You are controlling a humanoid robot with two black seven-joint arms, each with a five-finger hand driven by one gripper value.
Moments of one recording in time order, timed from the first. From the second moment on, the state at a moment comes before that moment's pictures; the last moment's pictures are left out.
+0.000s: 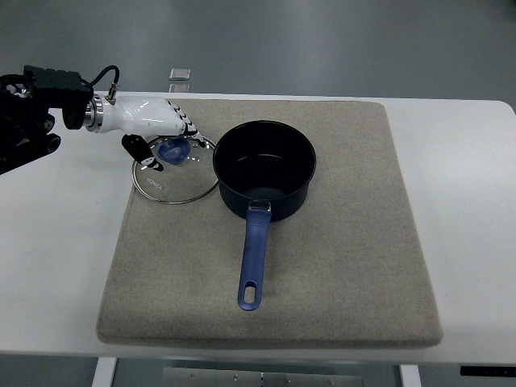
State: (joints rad) left arm -1.39 0.54 0.39 -0.83 1.41 0.12 -0.61; right arm 0.03 0.00 -0.02 0.20 0.01 0.00 0.07
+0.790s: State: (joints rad) left arm -1.38 0.55 0.16 -0.80 1.16 0.14 -0.61; right arm 0.03 0.00 -0.02 0.20 0.01 0.00 0.07
